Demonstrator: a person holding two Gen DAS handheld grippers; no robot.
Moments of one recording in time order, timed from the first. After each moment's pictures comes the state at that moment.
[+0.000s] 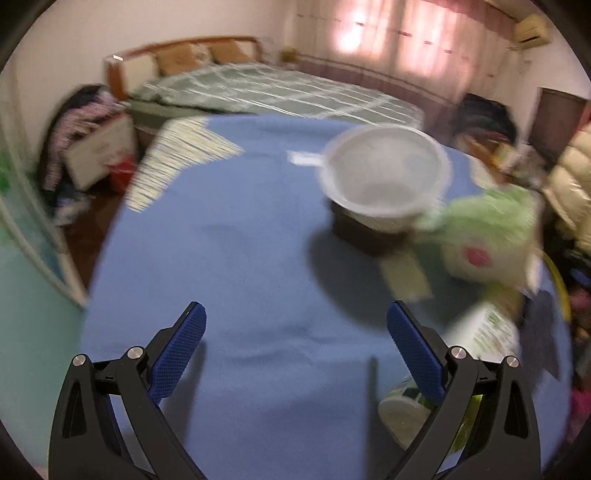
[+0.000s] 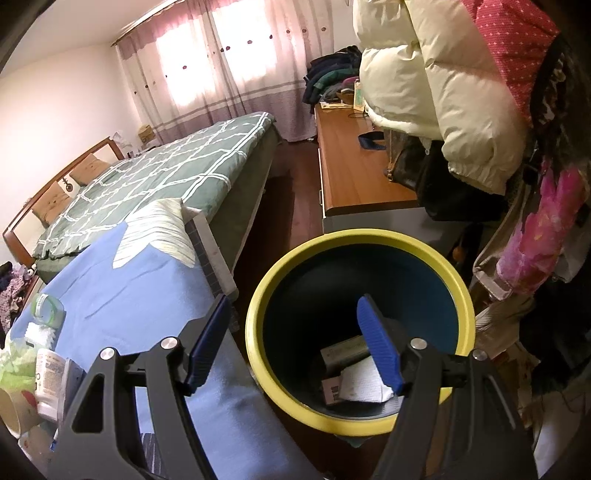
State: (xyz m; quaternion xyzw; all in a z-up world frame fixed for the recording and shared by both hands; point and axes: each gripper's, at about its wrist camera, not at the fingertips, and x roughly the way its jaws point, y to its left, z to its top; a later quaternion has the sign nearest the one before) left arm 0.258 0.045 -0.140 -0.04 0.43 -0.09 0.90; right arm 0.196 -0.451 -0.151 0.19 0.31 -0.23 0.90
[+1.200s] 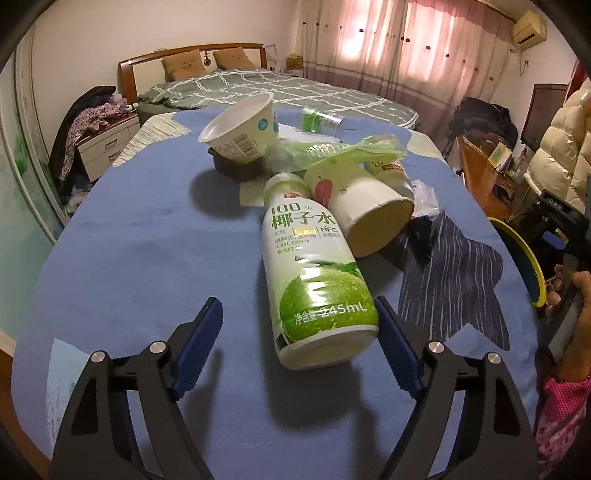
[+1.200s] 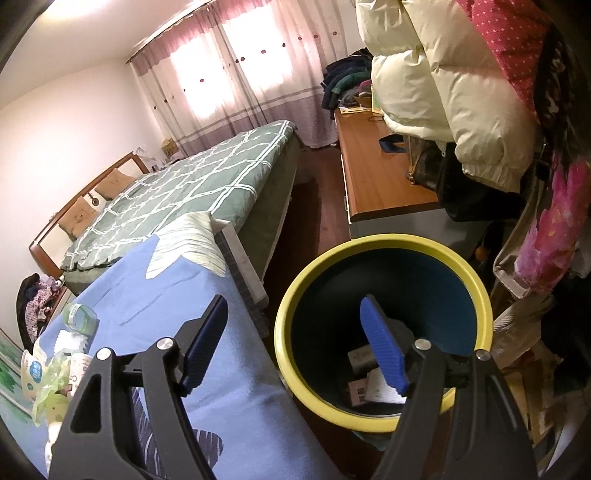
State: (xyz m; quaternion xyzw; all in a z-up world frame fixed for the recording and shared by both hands) left arm 0.144 -0.092 -0.136 -0.04 0.41 -0.04 0.91; right arm 0.185 -0.454 -0.140 0.23 0.28 -0.19 0.91
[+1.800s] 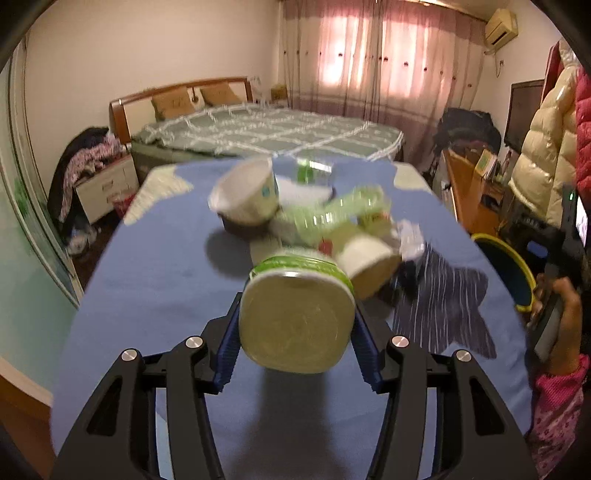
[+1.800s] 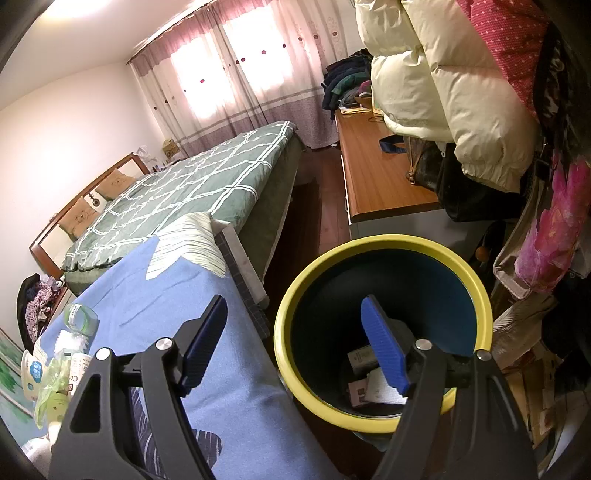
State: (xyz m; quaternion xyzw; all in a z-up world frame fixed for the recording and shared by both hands) left arm 0.137 -0.076 -0.080 0.00 0.34 -0.06 0.94; right arm 0.183 -0.454 -0.140 0.23 0.28 -0.18 0.91
